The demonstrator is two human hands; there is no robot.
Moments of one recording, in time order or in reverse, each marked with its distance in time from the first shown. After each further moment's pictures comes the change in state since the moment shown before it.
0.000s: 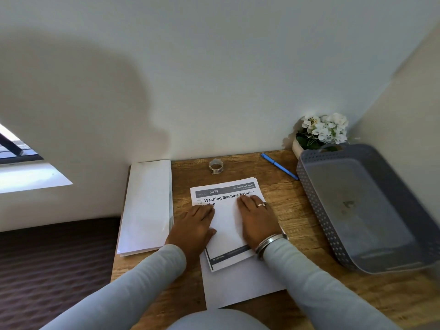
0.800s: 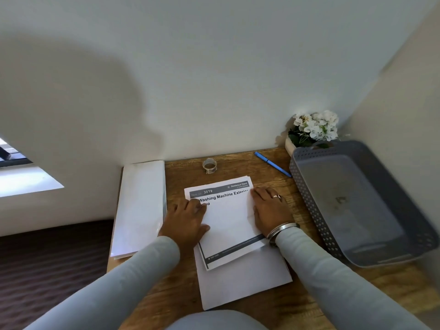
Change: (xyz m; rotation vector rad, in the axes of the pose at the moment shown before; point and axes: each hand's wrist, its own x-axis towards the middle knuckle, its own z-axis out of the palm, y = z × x) left_hand 0.009 -0.005 -0.015 0.101 -0.055 -0.064; right_hand 0.002 0.047 -0.011 0.037 -0.059 0.122
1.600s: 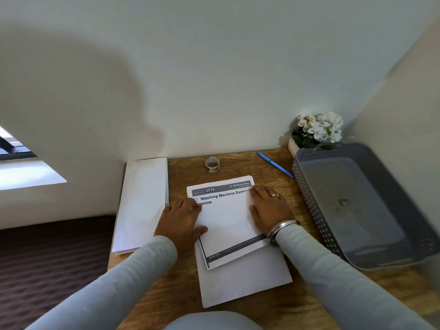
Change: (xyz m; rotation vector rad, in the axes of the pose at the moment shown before) left_hand -0.011 -0.007 0.000 -0.110 0.008 -0.071; right_hand 0.005 -0.001 0.000 0.000 0.029 -0.074
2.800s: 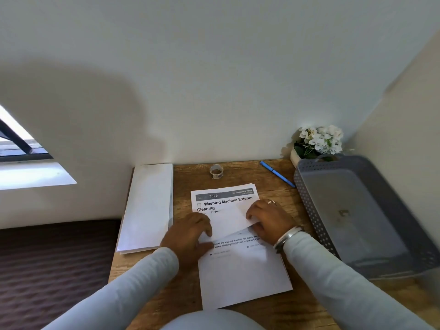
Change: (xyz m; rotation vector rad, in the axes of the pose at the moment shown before) left_hand -0.019 0.007 0.008 -0.315 0.040 0.105; right_hand -0.016 -0.002 -0.030 0.052 -0.068 -0.255
